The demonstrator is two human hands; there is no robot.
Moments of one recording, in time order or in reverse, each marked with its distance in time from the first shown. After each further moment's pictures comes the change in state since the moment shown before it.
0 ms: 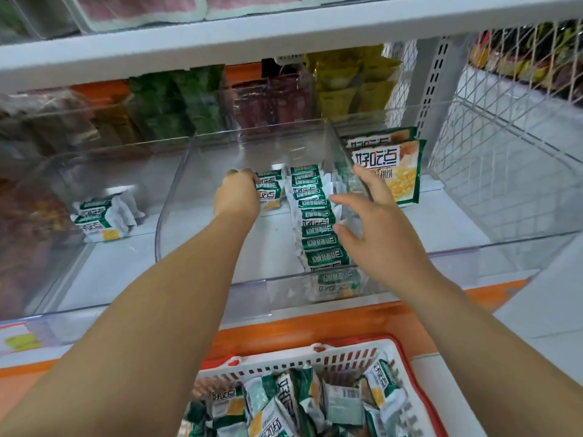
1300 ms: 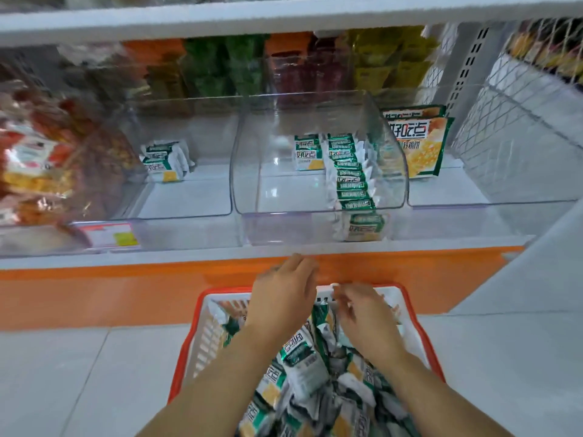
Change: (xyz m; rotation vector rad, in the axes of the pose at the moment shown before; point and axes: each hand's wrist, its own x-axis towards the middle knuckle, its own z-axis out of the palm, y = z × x) left_hand -0.249 -0.051 0.006 -0.041 0.047 0.448; right_hand -0.163 -0.007 0.095 0.028 -0.208 0.082
